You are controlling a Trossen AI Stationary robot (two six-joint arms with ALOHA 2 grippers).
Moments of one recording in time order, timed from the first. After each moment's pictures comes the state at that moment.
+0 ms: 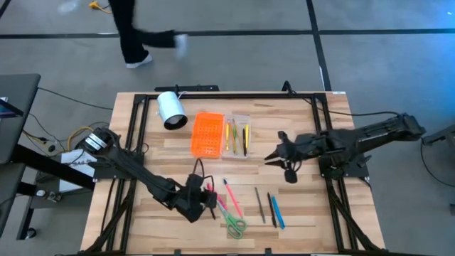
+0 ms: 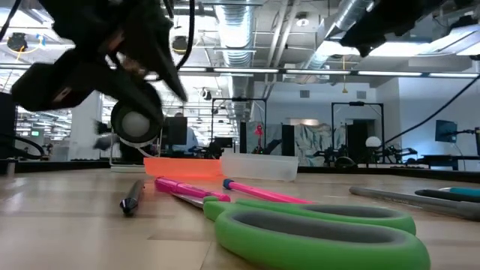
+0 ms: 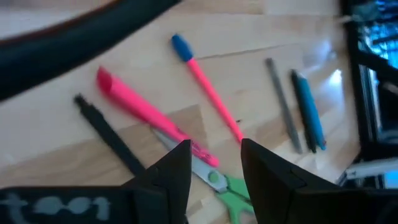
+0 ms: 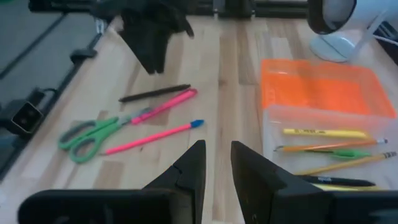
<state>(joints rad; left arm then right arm) -0.57 1.71 1.03 -0.30 -0.54 -1.83 0.19 0.96 0.69 -0.28 0.05 0.02</state>
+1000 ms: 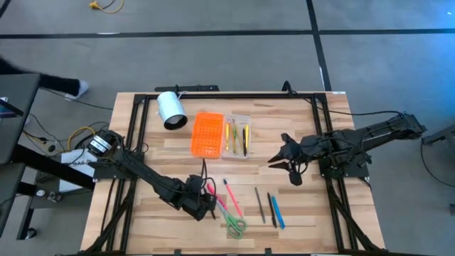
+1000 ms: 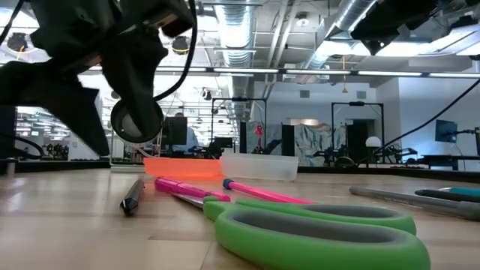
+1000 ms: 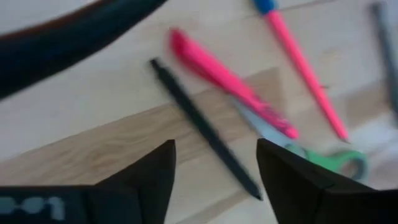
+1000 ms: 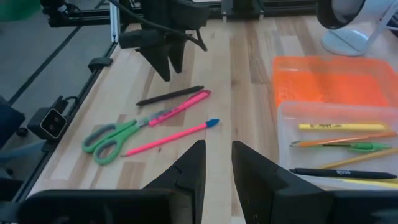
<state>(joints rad) -0.54 1.77 1.13 -0.57 -0.29 -1.81 0.24 0.90 0.68 -0.30 0.05 0.10</state>
